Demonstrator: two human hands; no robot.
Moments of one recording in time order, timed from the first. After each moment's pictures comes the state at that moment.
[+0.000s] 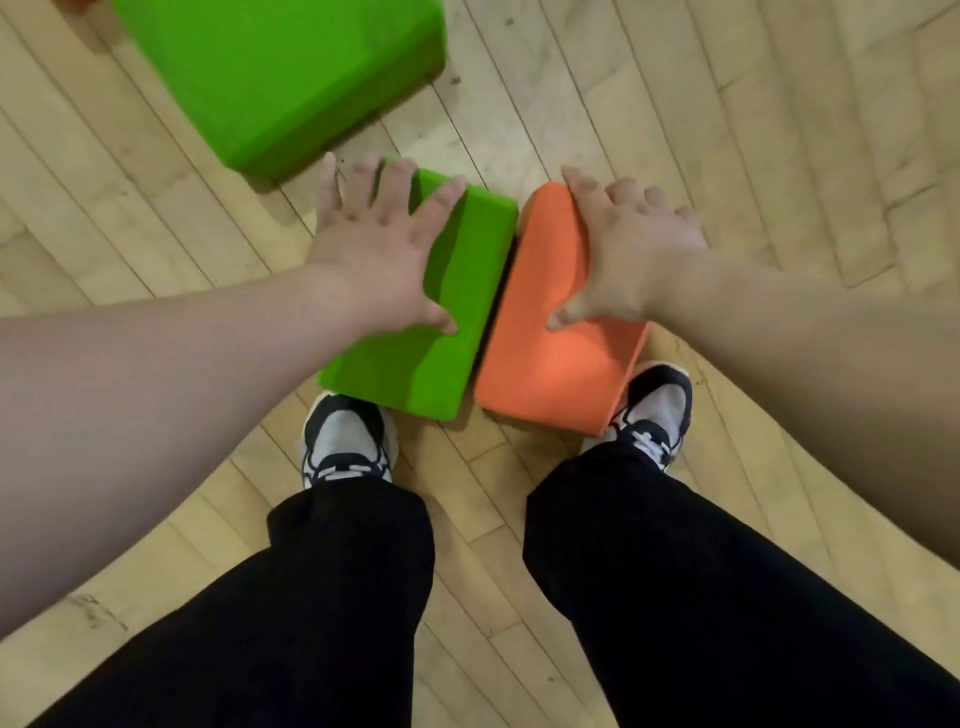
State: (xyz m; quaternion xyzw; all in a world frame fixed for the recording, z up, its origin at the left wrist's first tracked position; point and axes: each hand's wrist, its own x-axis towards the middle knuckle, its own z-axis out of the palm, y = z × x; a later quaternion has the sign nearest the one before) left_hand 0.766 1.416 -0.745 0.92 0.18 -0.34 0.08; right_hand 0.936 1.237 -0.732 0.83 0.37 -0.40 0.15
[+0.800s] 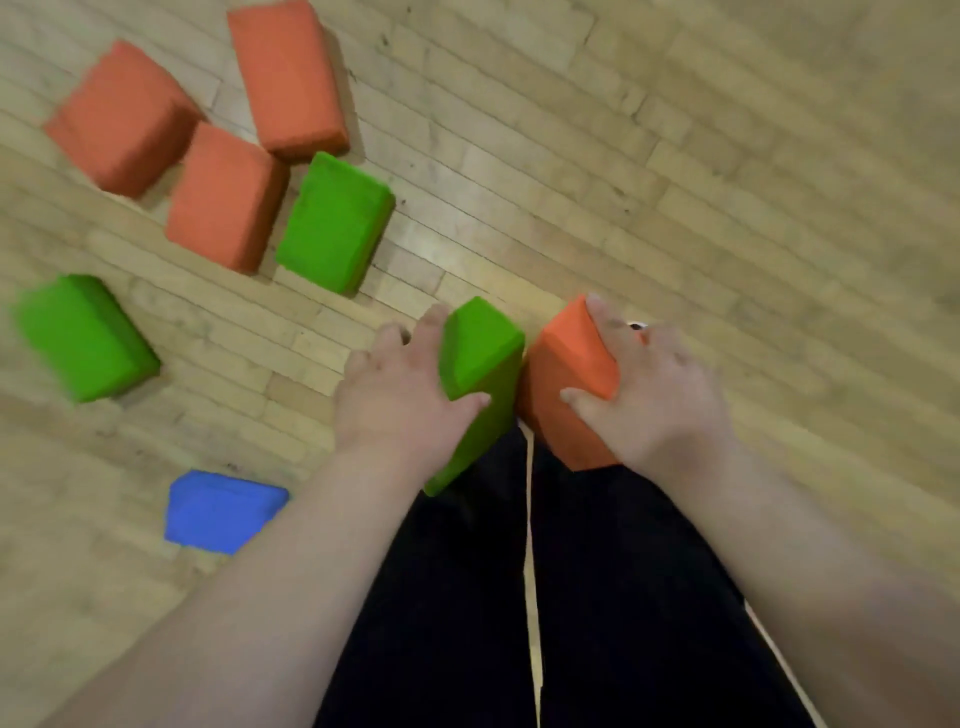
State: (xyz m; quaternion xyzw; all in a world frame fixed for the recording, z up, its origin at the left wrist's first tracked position) left_hand 0.689 1.361 -0.297 0.90 0.16 -0.38 0.13; right_hand 0.722 1.138 -0.296 0.93 -0.01 -0.36 -0.10
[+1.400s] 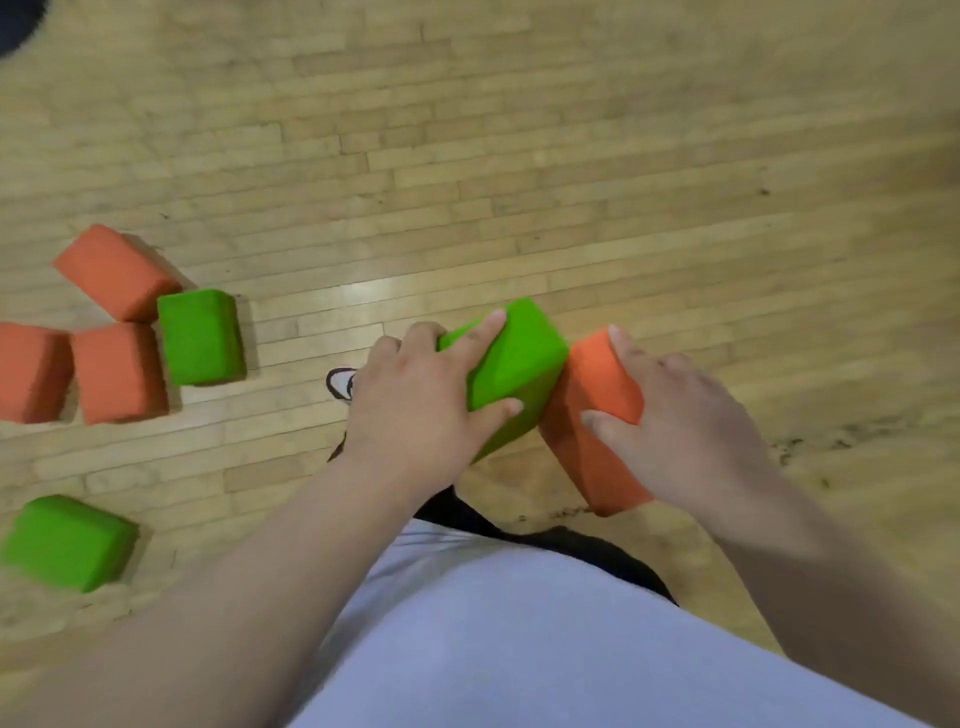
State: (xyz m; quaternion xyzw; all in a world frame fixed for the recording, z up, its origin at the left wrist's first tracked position) left_hand 0.427 1.190 -0.048 0.91 -0.28 -0.27 0.09; right_hand 0.301 0.993 -0.037 0.90 -0.30 -0.26 -0.16
